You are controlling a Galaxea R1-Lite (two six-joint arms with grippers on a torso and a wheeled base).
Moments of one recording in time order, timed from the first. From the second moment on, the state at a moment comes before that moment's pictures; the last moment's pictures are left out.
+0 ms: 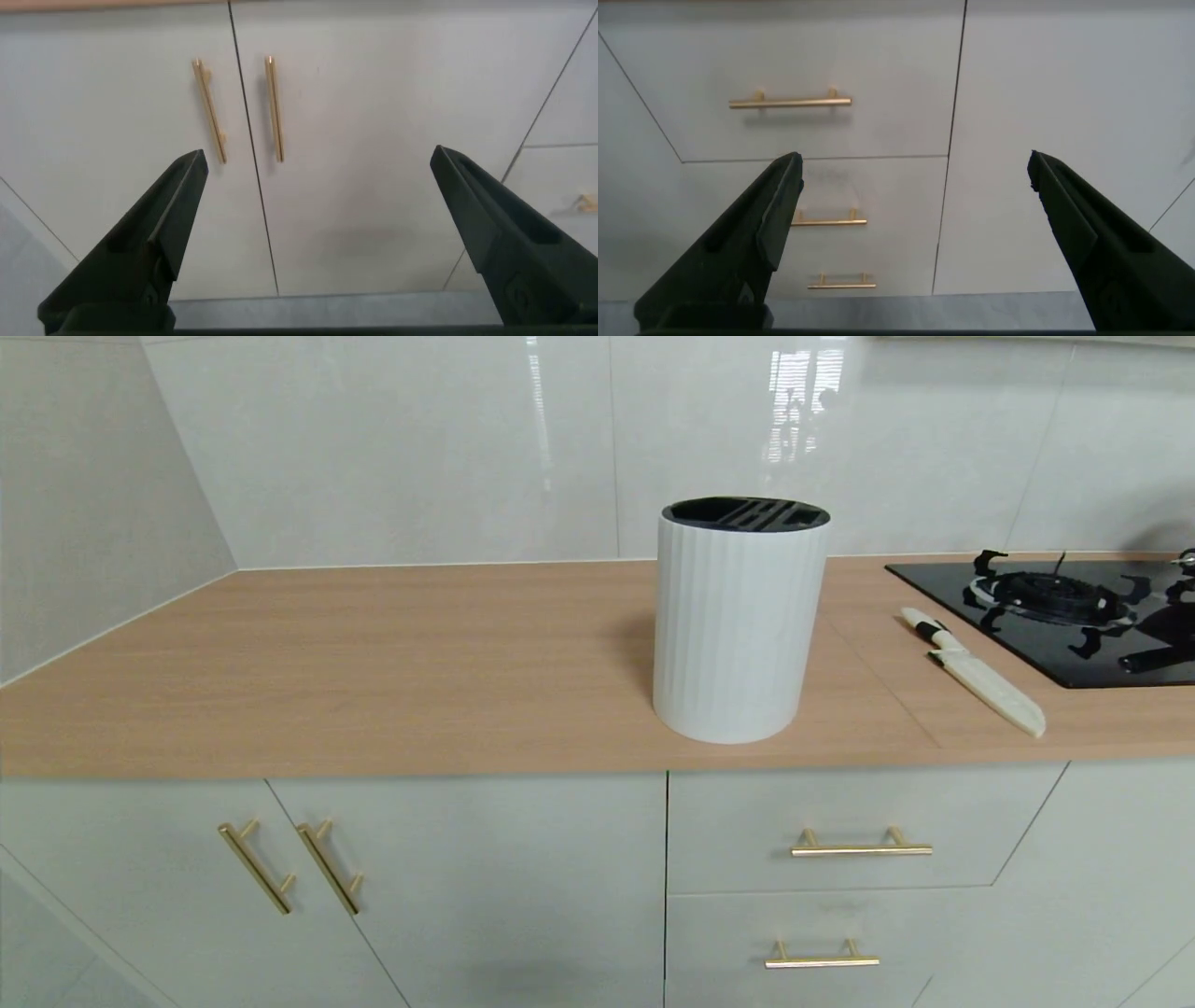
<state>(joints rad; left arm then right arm) 0.00 0.00 0.00 -0.01 -0.02 0.02 0.00 0.00 0.00 0.00 -0.01 0.00</state>
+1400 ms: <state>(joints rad) 0.00 0.00 0.00 -0.01 -0.02 0.02 0.00 0.00 0.00 0.00 -0.01 0.01</state>
